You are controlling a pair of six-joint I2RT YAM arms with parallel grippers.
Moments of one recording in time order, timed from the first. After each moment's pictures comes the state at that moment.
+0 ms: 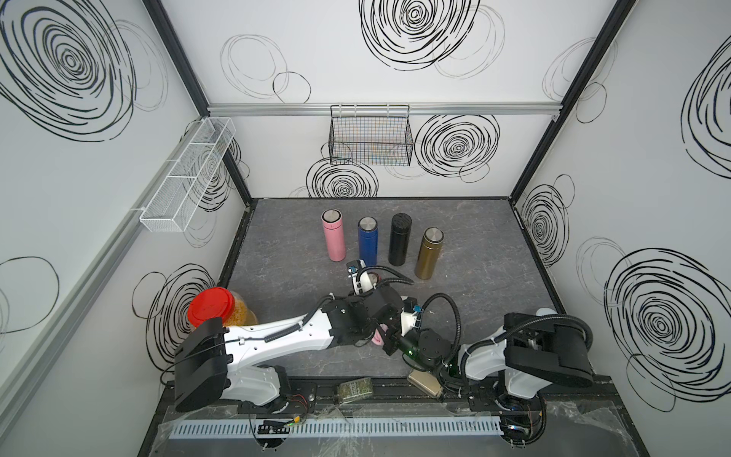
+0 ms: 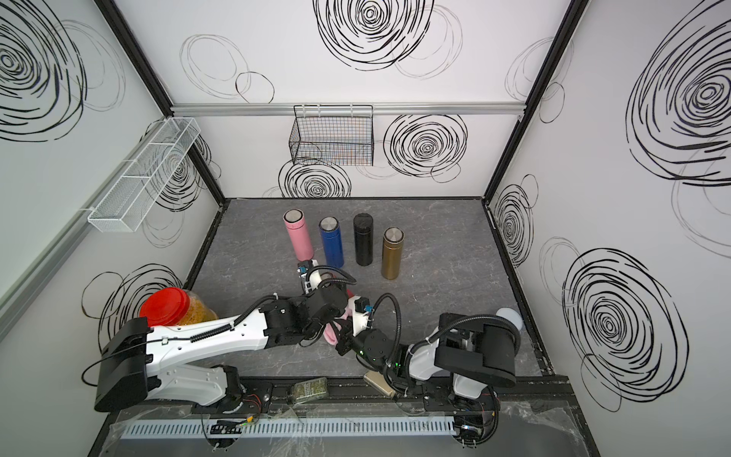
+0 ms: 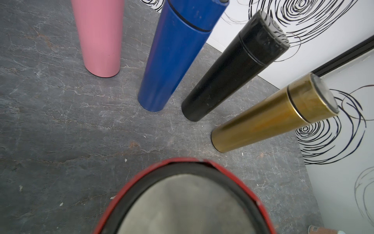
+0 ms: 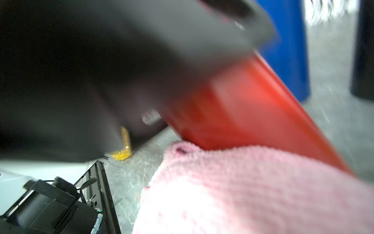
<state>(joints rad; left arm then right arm) -1.11 1.33 0.89 -0.35 -0.71 -1.20 1.35 1.64 0.27 1.23 0.48 0.61</state>
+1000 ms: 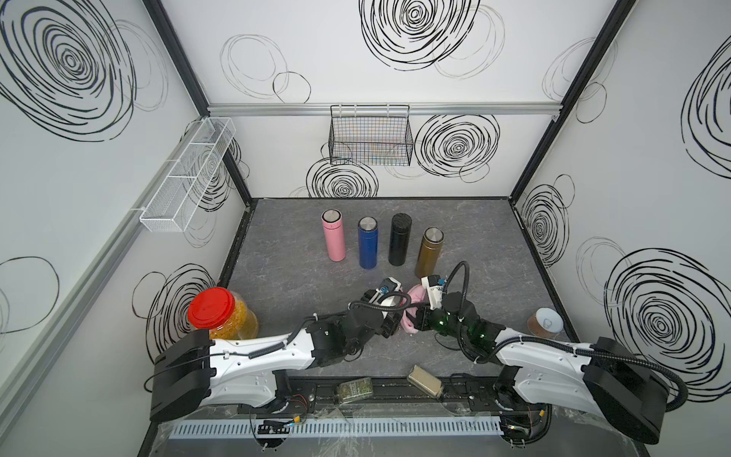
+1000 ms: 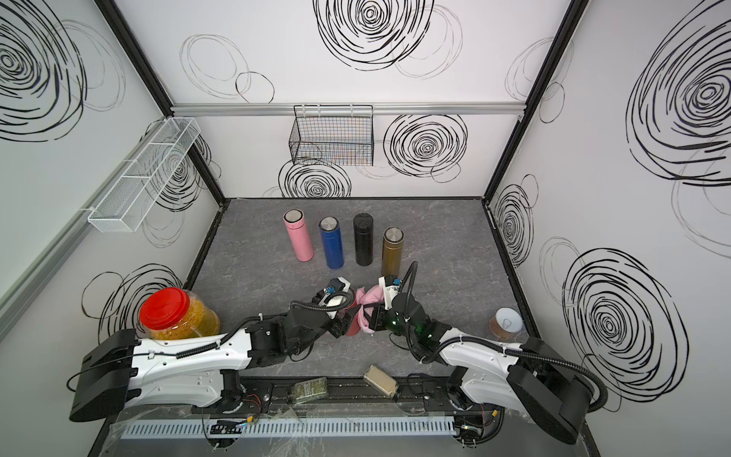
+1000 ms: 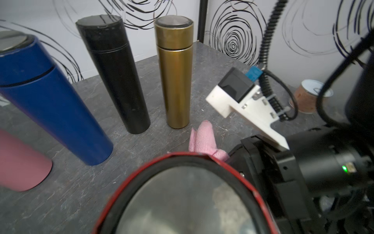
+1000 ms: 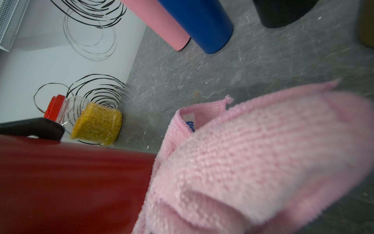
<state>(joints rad) -1.16 1.18 0.60 0.17 -0.41 -0.20 0.85 1.13 0.28 0.40 -0.20 0.80</state>
